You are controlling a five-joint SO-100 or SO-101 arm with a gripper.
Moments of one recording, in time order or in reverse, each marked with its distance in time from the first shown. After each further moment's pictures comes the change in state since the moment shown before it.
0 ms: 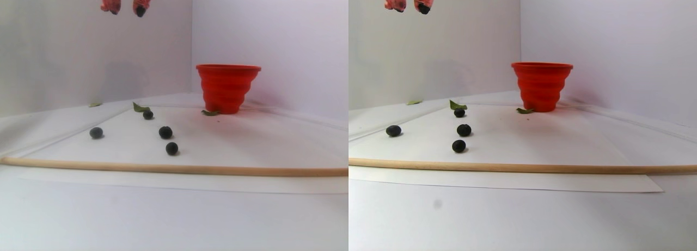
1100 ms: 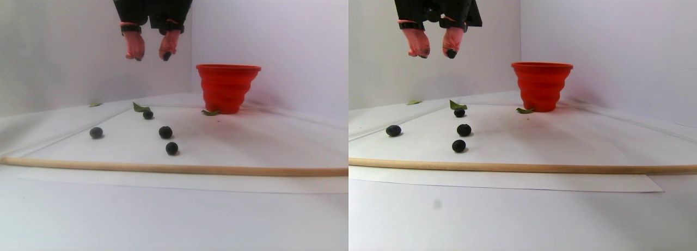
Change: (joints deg) arm 8.6 -12.0 6.9 -11.4 -12.1
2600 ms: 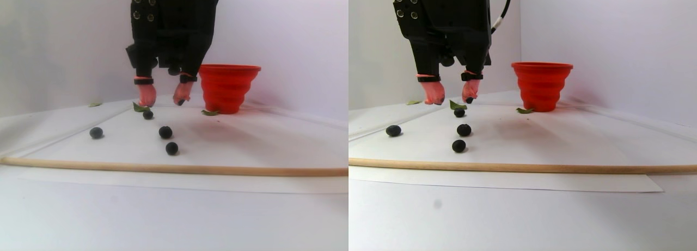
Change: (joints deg) arm 3.8 -21.8 2.5 -21.1 -7.3
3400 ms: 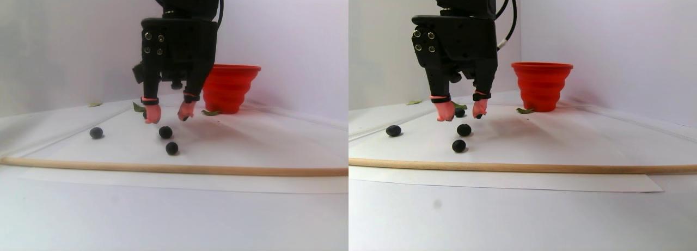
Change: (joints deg) arm 1.1 -12.4 -2.9 -11.6 -3.2
